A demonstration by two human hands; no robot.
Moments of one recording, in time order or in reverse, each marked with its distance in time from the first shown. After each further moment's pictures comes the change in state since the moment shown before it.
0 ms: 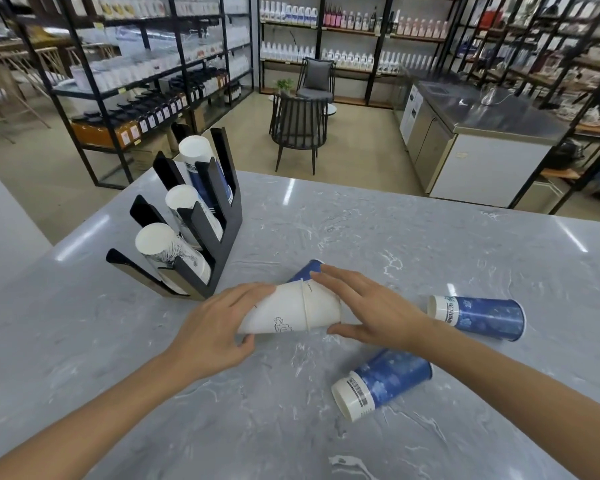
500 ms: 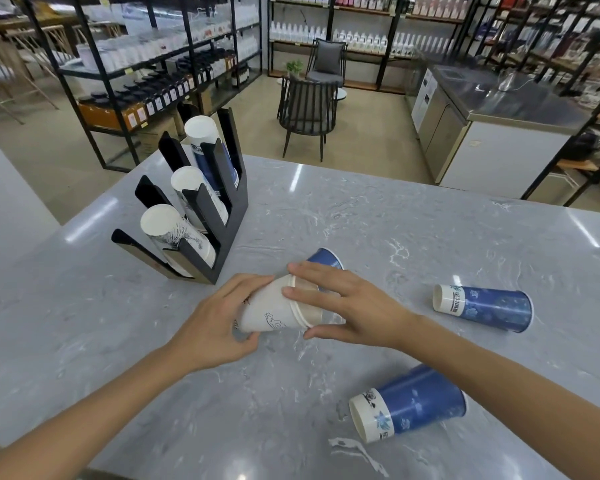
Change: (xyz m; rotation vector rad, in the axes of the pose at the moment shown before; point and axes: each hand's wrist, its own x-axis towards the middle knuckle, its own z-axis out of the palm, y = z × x) left_hand -0.013 -0.007 0.014 -0.282 0.031 -0.016; right_hand 0.017 -0.019 0.017 0.061 0.161 -0.329
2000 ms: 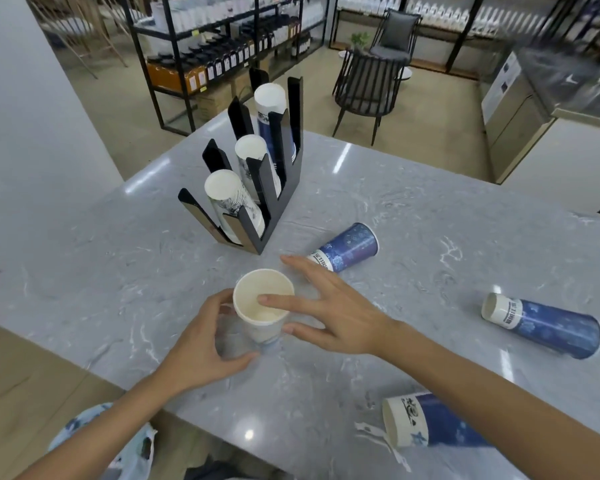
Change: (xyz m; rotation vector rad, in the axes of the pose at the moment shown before) left_hand -0.116 -0.039 0.005 -0.166 0.148 -0.381; right_hand 0.056 -0.048 0.052 0.189 -0.039 -0.051
